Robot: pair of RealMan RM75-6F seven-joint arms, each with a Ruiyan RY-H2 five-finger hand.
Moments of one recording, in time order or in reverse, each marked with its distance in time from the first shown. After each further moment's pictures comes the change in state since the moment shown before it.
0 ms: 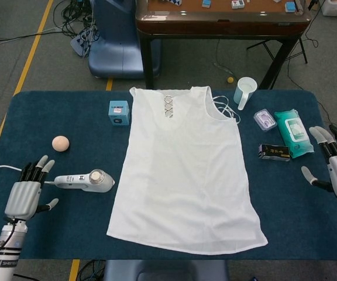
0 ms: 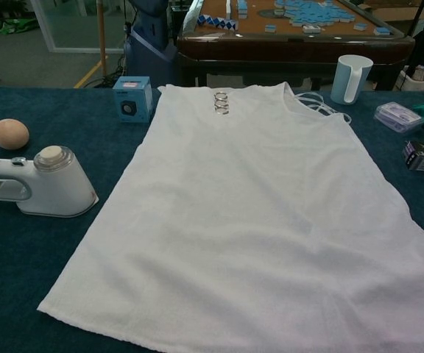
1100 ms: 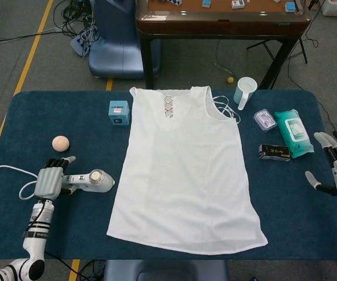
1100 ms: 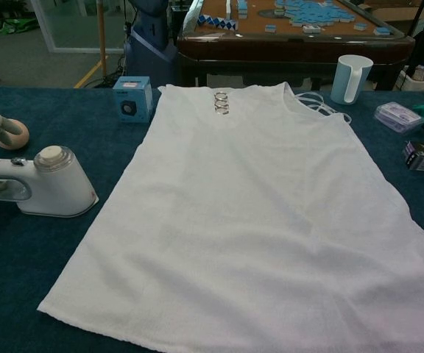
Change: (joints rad) left arm -0.152 -0.288 -0.083 0.327 -0.165 -0.131 -0.024; right arm -0.020 -0.008 -0.022 0.037 0.022 -0.026 0.066
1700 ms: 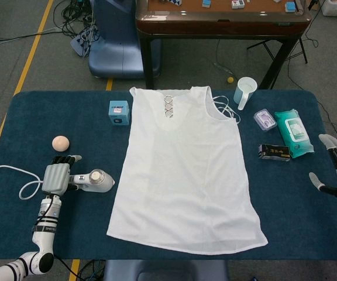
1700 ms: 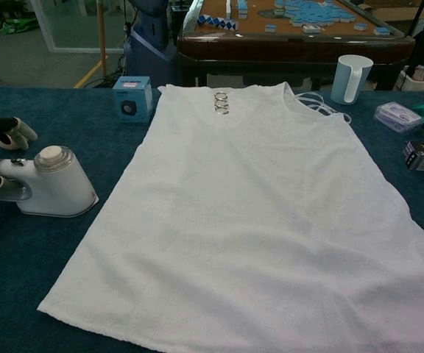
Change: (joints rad) left arm -0.049 -0.083 -0.018 0.097 -0.024 -0.014 0.022; right arm -0.010 -0.011 -0.005 0.032 0.014 -0.007 0.031
